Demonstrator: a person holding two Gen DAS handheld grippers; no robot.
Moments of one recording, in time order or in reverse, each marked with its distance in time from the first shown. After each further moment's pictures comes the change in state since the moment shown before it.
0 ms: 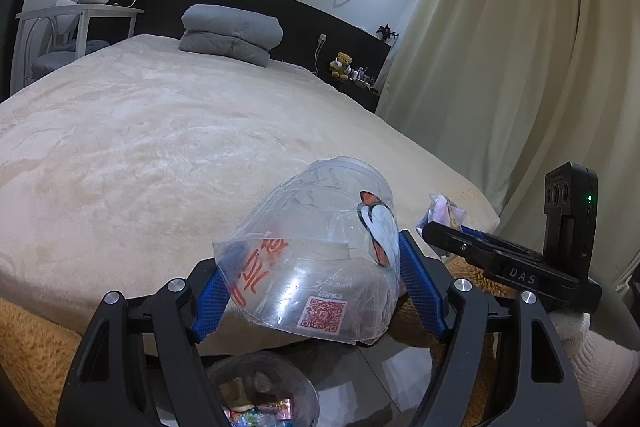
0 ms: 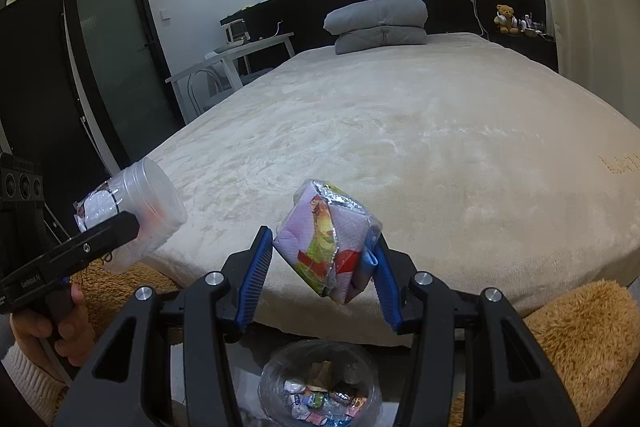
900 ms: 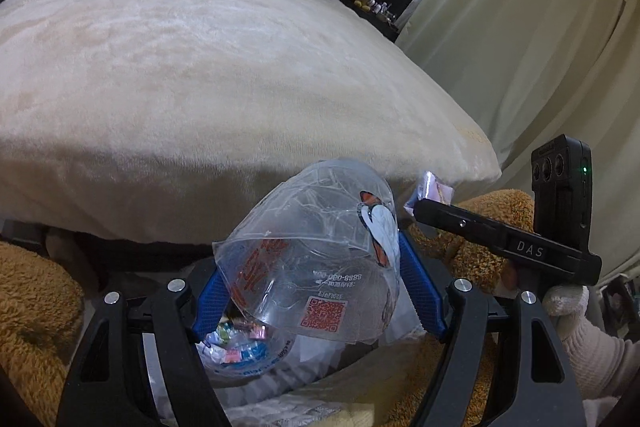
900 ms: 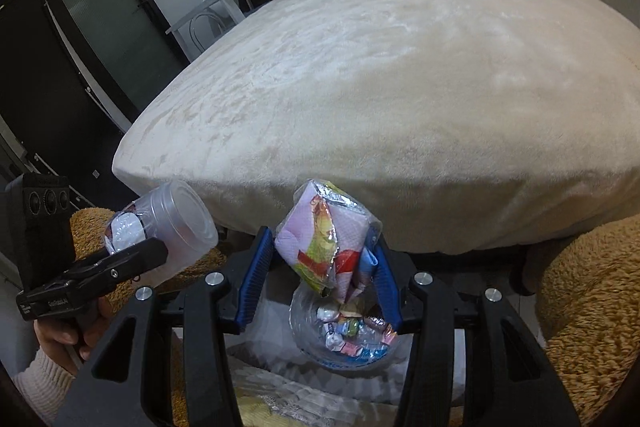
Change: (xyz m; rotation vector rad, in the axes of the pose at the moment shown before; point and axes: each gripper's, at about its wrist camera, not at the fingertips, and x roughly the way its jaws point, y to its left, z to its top) left arm 0.029 0.026 -0.075 -0.176 0.298 -0.031; right arm 0.042 -0.009 -0.060 0.141 0.336 0.113
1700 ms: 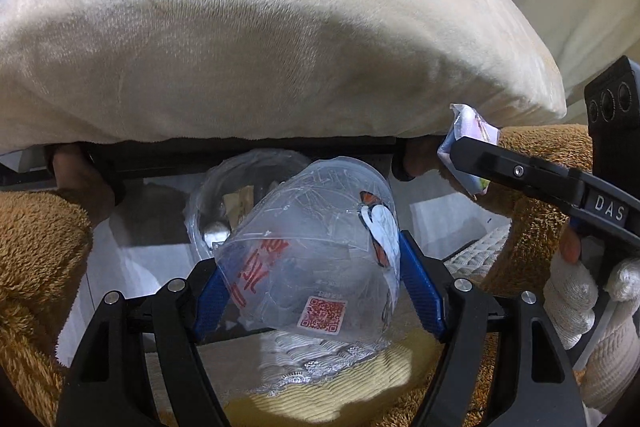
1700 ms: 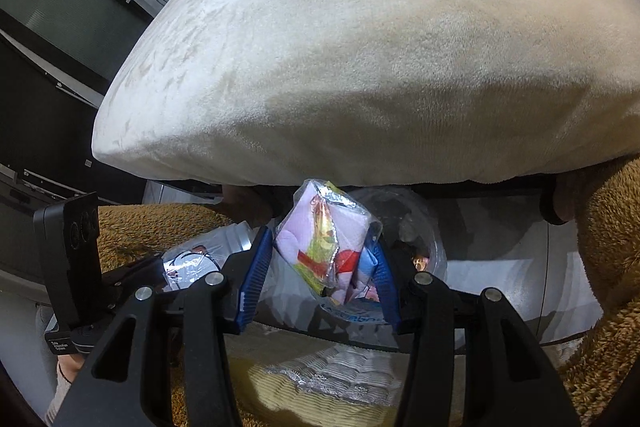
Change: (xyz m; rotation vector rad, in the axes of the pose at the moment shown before) left arm 0.078 0.030 -0.022 -0.096 0.381 0.164; right arm 0.069 -0.014 -0.004 0.136 0.251 -0.015
